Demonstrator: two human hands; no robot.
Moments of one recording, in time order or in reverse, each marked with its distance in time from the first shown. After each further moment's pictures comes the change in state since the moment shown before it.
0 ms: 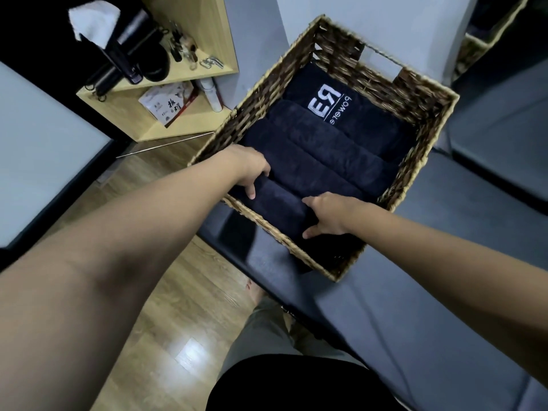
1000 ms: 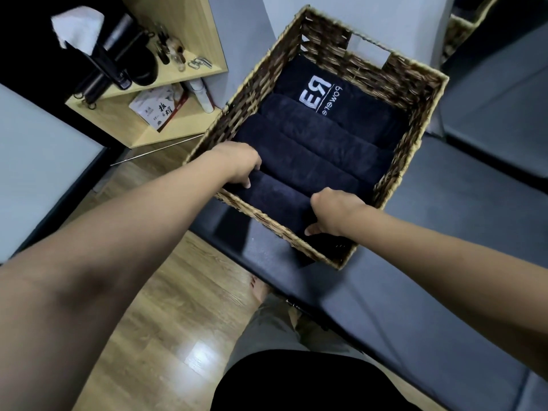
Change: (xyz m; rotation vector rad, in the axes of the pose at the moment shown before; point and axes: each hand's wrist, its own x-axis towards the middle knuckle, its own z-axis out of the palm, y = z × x) left_hand -0.007 -0.003 0.011 -0.023 0.141 -0.022; right_hand -0.033 -0.025 0.008 -0.030 0.111 0.160
